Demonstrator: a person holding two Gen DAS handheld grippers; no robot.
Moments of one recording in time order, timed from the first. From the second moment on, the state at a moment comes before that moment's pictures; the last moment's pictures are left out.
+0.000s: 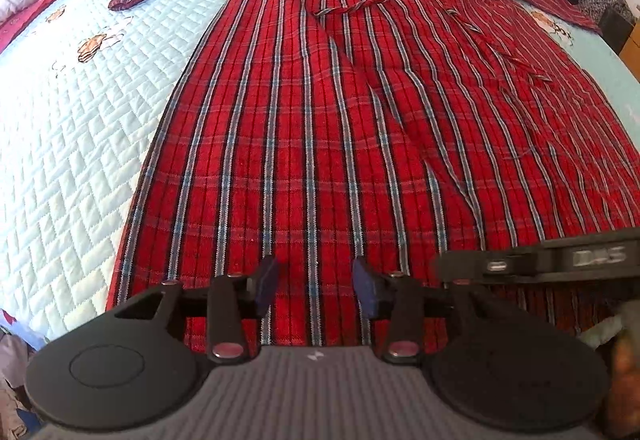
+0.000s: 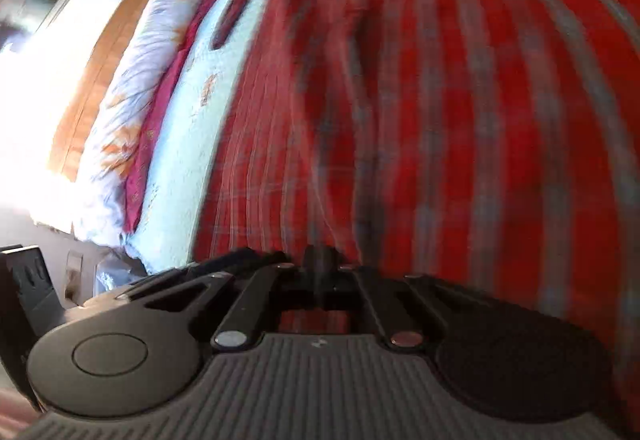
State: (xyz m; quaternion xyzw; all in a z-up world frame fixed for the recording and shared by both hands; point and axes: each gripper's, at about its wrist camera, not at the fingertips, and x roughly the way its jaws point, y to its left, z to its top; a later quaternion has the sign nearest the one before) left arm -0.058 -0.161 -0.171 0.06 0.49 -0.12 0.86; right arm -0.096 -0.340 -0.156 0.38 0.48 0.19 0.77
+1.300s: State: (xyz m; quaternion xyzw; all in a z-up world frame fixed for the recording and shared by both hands) left arm -0.030 -0.076 -0.107 -0.11 0.46 -0.07 0.88; right arm -0.110 -0.347 -0.139 0.35 0.46 0.21 0.79
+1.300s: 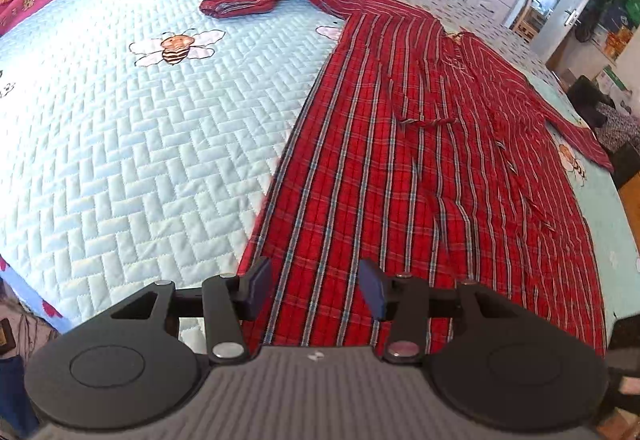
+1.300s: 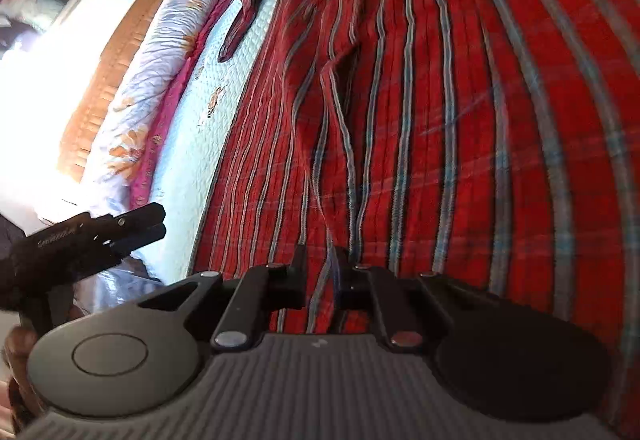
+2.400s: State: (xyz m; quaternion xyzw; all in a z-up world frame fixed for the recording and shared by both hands) left arm -0.027 -0.176 -0.163 -0.02 0.49 -0.23 0.84; right arm 0.057 -0.406 -0.152 0.45 0.37 0.14 0.80
